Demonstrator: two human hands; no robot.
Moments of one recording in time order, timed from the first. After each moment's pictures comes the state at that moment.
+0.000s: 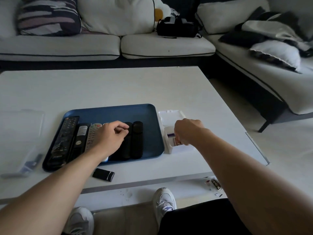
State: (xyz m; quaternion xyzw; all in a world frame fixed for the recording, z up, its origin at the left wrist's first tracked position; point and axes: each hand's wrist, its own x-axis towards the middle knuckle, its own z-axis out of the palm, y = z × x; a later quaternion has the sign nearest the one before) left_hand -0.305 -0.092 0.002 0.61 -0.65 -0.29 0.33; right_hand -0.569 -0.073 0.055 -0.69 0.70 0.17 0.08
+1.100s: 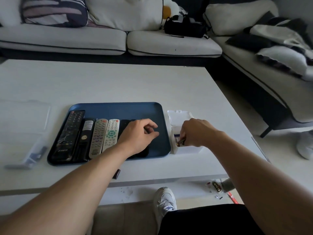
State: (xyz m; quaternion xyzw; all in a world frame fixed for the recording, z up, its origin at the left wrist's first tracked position) left_hand -0.354 -0.080 0.015 0.55 -0.73 -0.30 0.27; right_hand -0.579 -0.077 0.044 -0.76 0.64 0.13 0.04
